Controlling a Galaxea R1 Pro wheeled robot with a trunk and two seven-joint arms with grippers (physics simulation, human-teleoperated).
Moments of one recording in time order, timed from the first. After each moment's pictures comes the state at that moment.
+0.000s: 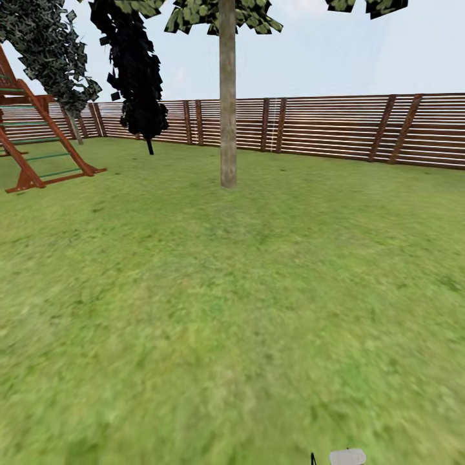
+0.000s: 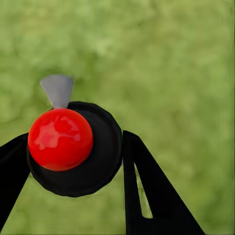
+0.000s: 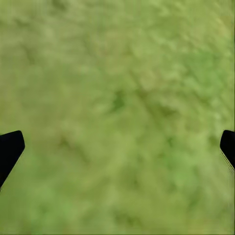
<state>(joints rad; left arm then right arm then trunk) -0.26 0.17 0.56 -0.15 -0.23 -0.44 -0.14 -0.36 -0.01 0.22 -0.03 0.04 -0.60 -0.30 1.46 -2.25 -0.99</state>
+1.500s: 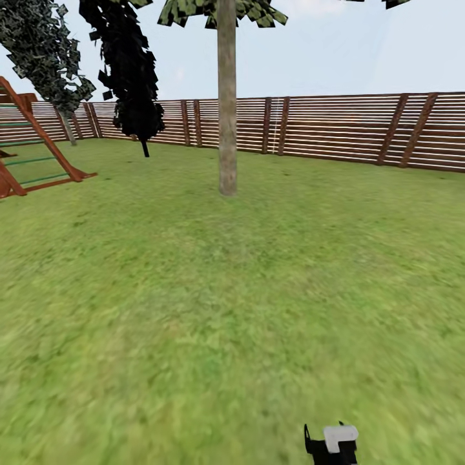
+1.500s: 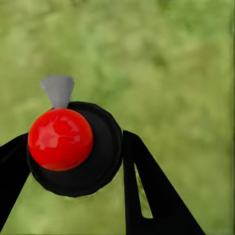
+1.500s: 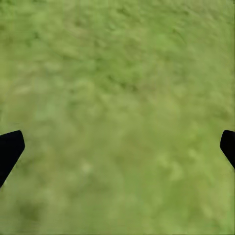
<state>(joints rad) -0.26 0.16 0.55 -0.15 -0.23 -0.44 -0.14 -0.36 -0.01 0.21 -0.17 0.04 -0.60 -0.30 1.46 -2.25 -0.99</state>
